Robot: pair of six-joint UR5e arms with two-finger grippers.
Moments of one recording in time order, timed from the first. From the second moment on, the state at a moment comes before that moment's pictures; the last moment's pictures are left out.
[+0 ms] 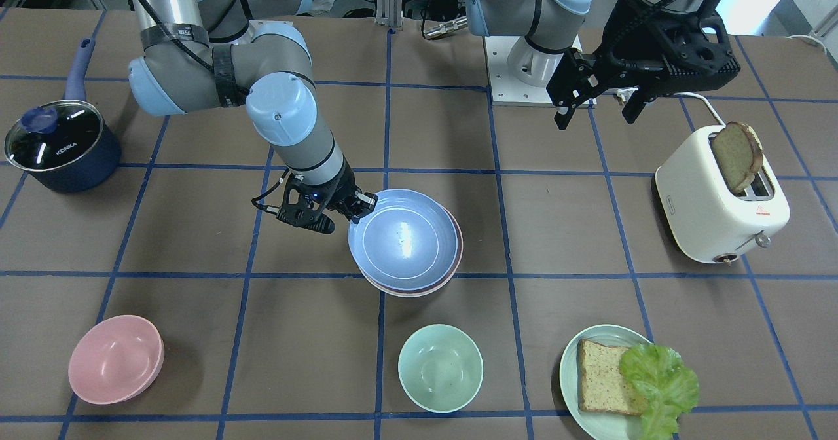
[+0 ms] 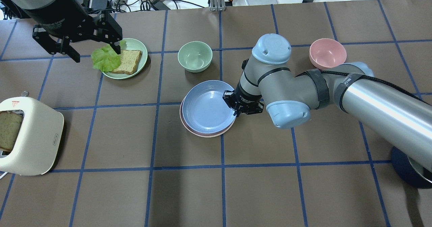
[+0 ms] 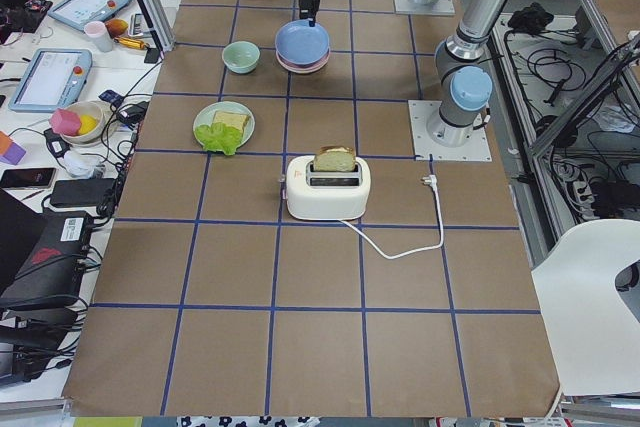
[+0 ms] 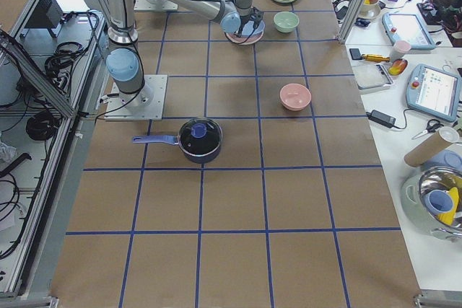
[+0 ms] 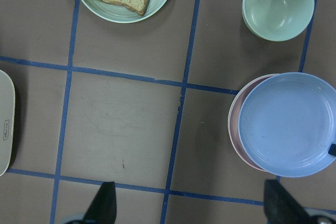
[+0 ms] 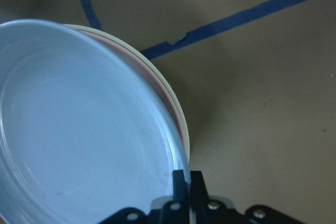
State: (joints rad) left arm -1.52 -1.54 -1.49 -1.62 1.55 -0.12; right arm 1.82 -1.30 1.94 -2.22 -1.35 0.60
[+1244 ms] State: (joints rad) left arm -1.52 -1.54 -1.49 -1.62 1.55 -0.11; right arm 1.65 -1.43 1.76 -2.03 -1.65 0.04
